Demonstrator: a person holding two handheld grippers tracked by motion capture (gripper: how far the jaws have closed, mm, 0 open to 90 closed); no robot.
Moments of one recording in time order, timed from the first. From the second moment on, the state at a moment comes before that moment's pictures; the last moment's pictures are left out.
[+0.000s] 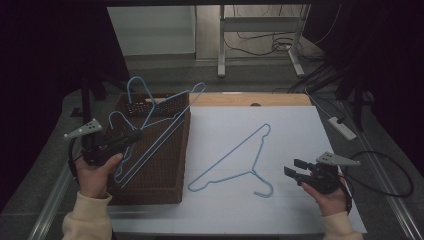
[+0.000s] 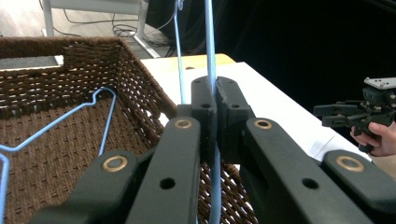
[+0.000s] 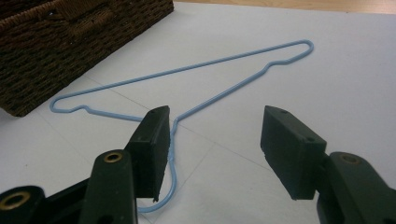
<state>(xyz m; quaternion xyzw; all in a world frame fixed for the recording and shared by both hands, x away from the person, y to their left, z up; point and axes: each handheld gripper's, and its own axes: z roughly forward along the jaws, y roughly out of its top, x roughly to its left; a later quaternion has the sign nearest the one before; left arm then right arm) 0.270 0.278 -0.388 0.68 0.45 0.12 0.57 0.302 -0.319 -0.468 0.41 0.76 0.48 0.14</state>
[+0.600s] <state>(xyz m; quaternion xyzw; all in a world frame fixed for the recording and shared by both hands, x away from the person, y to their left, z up) 0.277 0.306 -0.402 0.67 0.48 0.13 0.55 0.302 -0.319 -0.470 0.41 0.77 0.48 0.14</state>
